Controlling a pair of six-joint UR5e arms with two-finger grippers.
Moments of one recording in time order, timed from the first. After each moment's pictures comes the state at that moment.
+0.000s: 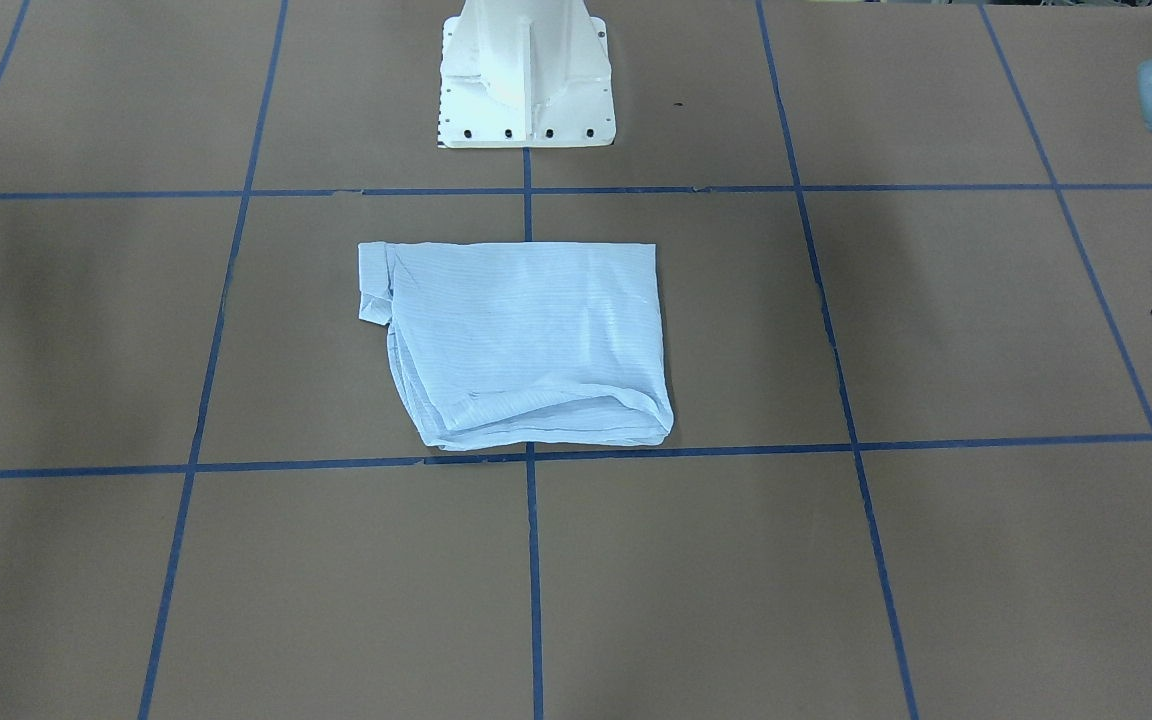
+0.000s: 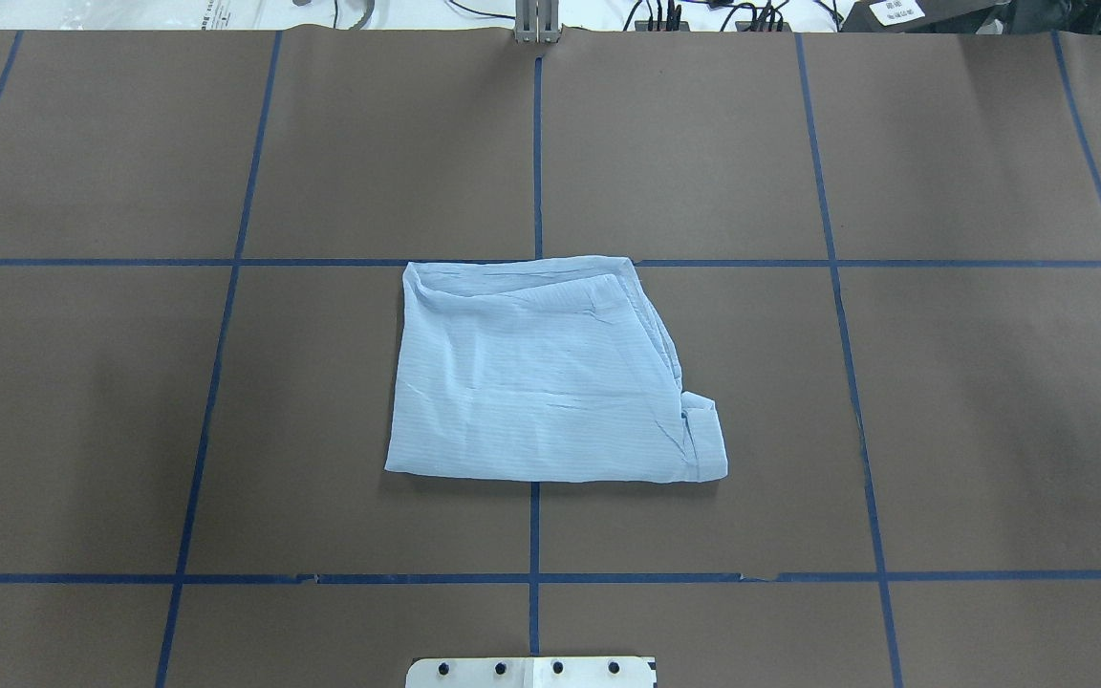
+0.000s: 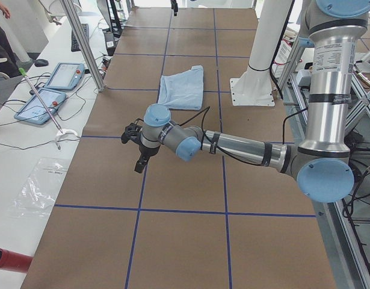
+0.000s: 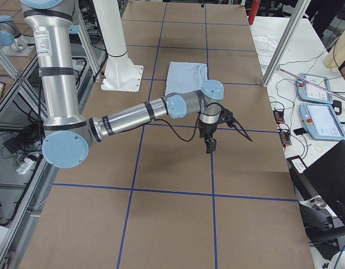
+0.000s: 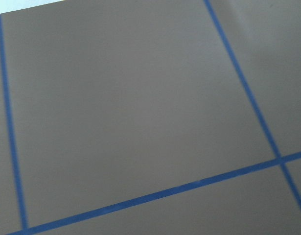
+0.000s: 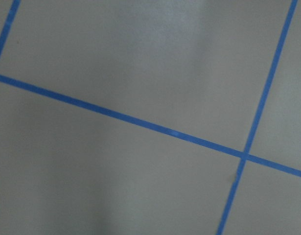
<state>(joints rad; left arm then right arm) -1.38 -1.55 -1.73 -1.98 -2.22 -0.18 1.34 -1.51 1.83 -1.67 2.19 -0.01</state>
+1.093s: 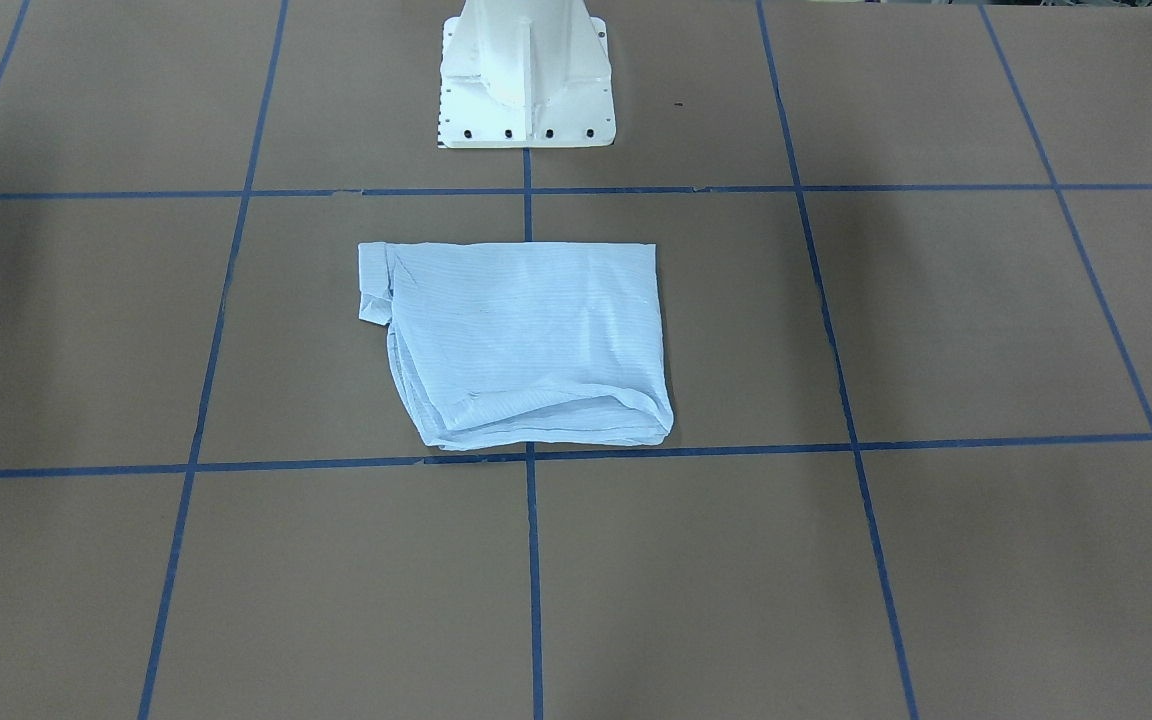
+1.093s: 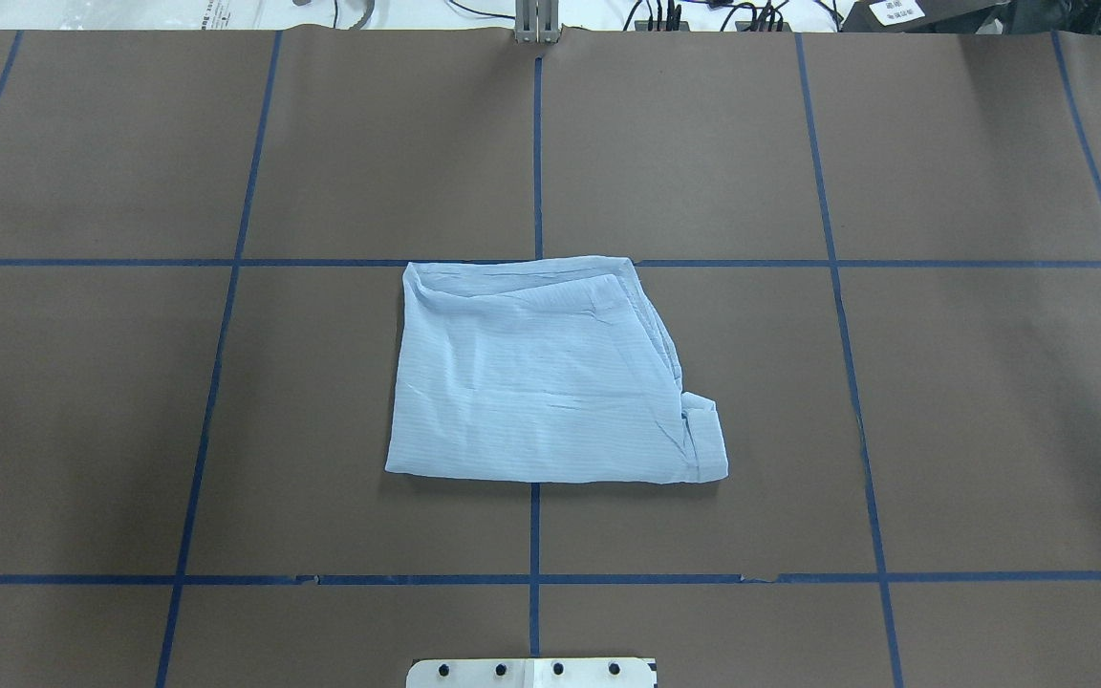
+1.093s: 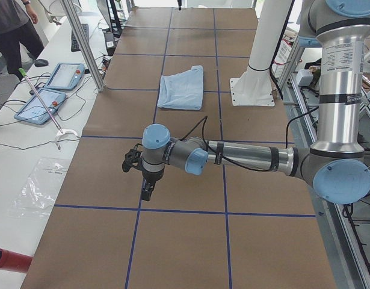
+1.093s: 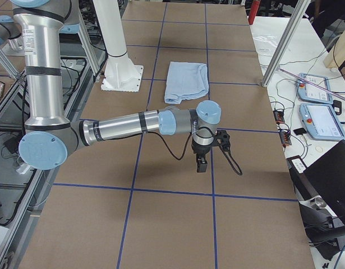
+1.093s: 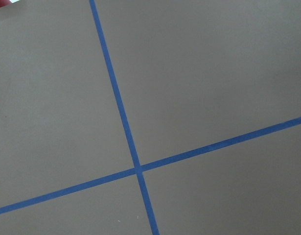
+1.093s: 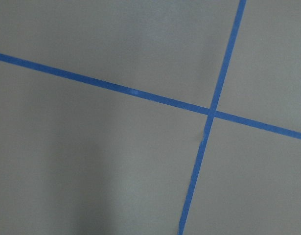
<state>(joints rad) -1.44 -1.52 -1.72 -1.75 -2.22 -0.08 1.44 -1.56 1.77 -1.68 2.26 0.05</state>
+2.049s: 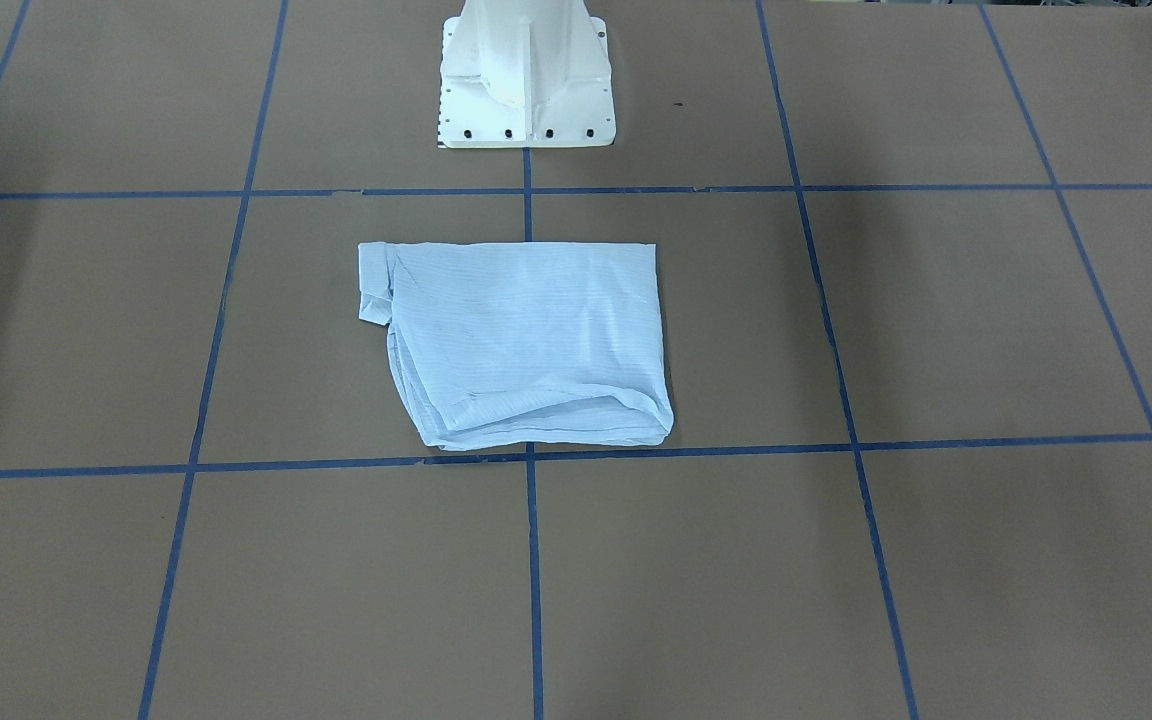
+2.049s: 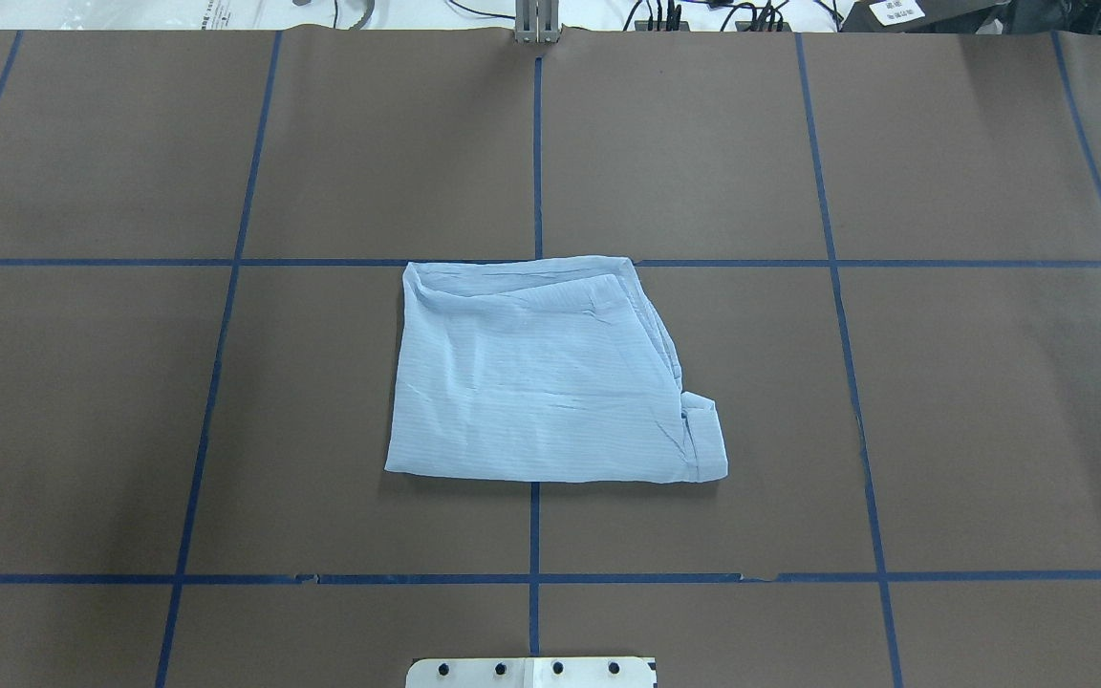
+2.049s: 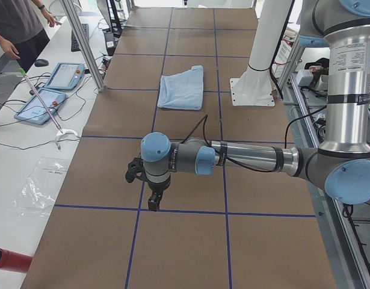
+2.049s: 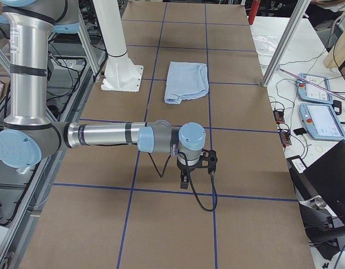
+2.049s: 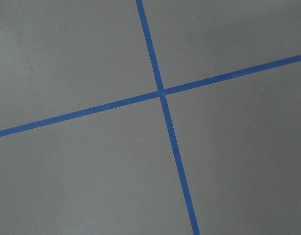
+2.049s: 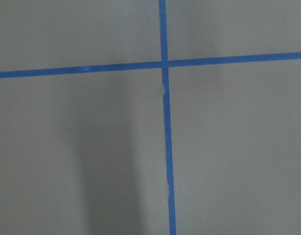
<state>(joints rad) -1.56 -1.51 -1.71 -1.58 -2.32 0.17 1.56 -1.68 1.75 -1.67 2.38 0.06</state>
